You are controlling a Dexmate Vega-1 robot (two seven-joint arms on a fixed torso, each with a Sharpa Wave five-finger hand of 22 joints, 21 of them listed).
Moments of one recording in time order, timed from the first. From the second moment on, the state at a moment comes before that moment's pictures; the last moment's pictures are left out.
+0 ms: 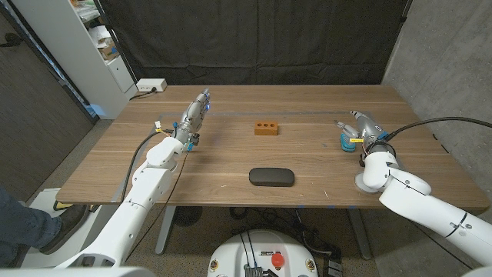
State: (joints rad) left arm 0.98 0.35 0.11 -1.53 -0.36 -0.09 -0.13; left_hand 0.24 -0.01 0.28 -0.05 0.22 -0.07 0.10 0.19 0.17 -0.15 0.08 0.20 0.19 -0.17 0.08 0.19 0.18 -0.17 0.01 0.19 0.18; right arm -1.15 -0.93 -0.41 -2.11 -0.12 -0.76 -0.52; right_hand 0.41 -0.01 0.28 -0.10 0.27 0.18 -0.01 0.20 0.19 0.16 -0.01 0.19 0.19 0.11 -0.03 0.21 0.20 0.32 -0.02 0.19 0.17
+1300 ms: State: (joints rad) left arm 0.99 0.35 0.10 -1.53 -0.36 -0.08 -0.13; left_hand 0.24 -0.01 0.27 -0.06 0.22 -0.06 0.09 0.19 0.17 -0.15 0.08 0.20 0.19 -0.17 0.08 0.19 0.18 -0.17 0.03 0.19 0.18; right arm -1.02 -0.94 -0.56 -2.07 -0.16 -0.92 -0.44; right_hand 0.43 -0.01 0.29 -0.11 0.27 0.19 -0.03 0.21 0.20 0.17 -0.02 0.19 0.19 0.12 -0.03 0.21 0.20 0.32 -0.02 0.19 0.17
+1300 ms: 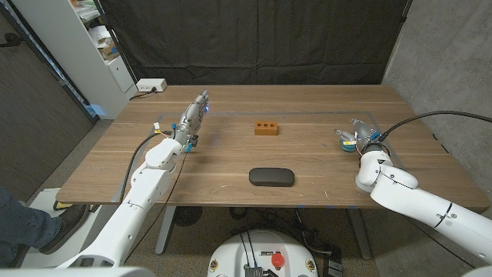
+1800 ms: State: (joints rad) left arm 0.99 0.36 0.09 -1.52 -0.36 -0.08 -0.13; left_hand 0.24 0.00 0.27 -0.06 0.22 -0.06 0.09 0.19 0.17 -0.15 0.08 0.20 0.19 -0.17 0.08 0.19 0.18 -0.17 0.04 0.19 0.18; right arm -0.97 -0.93 -0.63 -2.04 -0.18 -0.98 -0.42; right_hand 0.45 -0.03 0.29 -0.13 0.28 0.22 -0.04 0.21 0.20 0.18 -0.01 0.20 0.19 0.13 -0.04 0.21 0.20 0.31 -0.01 0.18 0.17
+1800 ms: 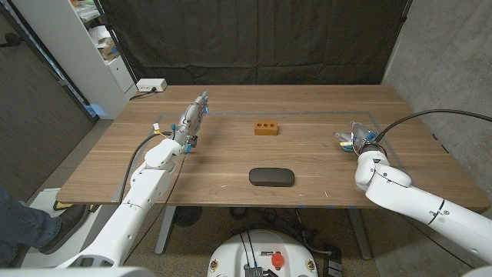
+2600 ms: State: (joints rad) left arm 0.99 0.35 0.08 -1.51 -0.36 -0.08 -0.13; left_hand 0.24 0.00 0.27 -0.06 0.22 -0.06 0.09 0.19 0.17 -0.15 0.08 0.20 0.19 -0.17 0.08 0.19 0.18 -0.17 0.05 0.19 0.18; right arm -0.89 -0.92 -0.72 -2.00 -0.23 -1.05 -0.38; right_hand 0.48 -0.04 0.29 -0.15 0.30 0.24 -0.04 0.22 0.20 0.19 -0.02 0.20 0.19 0.14 -0.03 0.21 0.20 0.31 -0.01 0.19 0.17
